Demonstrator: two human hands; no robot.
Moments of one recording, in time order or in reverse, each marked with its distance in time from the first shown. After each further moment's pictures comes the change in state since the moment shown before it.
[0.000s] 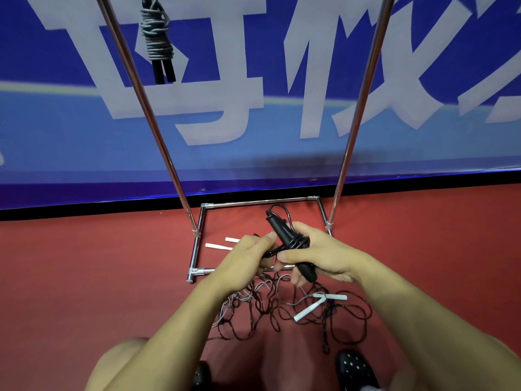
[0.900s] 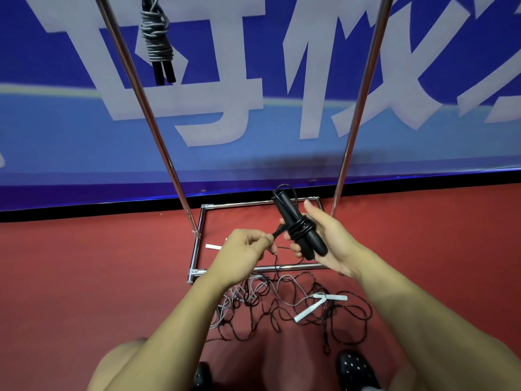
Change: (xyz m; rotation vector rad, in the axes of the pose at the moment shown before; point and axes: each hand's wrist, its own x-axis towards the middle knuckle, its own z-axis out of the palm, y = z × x) left_hand 0.005 -0.002 -0.010 0.224 0.185 0.015; right_hand 0.009 -0.007 -0.007 0.355 0.100 -0.114
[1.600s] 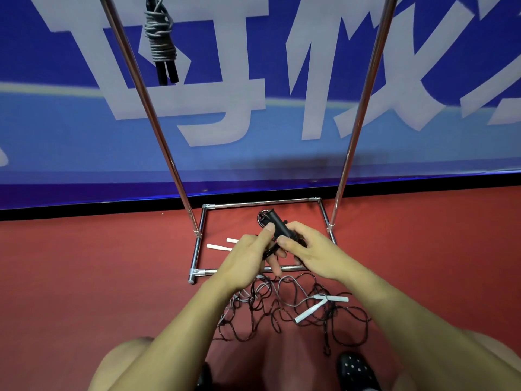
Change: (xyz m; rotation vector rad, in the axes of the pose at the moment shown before) left_hand -0.005 0.006 0.008 -0.075 -0.077 -0.118; right_hand 0.005 0.025 -0.002 -0.844 0.038 -0.259
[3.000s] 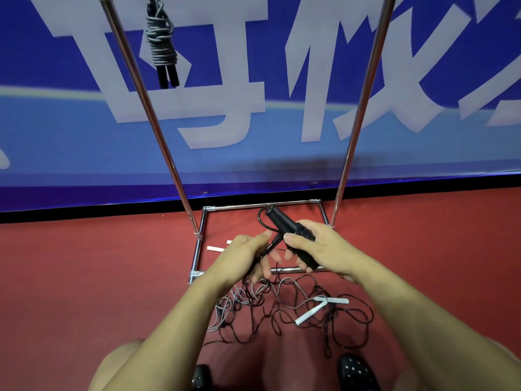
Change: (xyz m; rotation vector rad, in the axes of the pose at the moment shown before) left_hand 0.005 -0.008 -0.012 -0.158 -0.089 -0.012; right_hand -0.009 -0.021 -0.015 0.348 -0.033 0.151
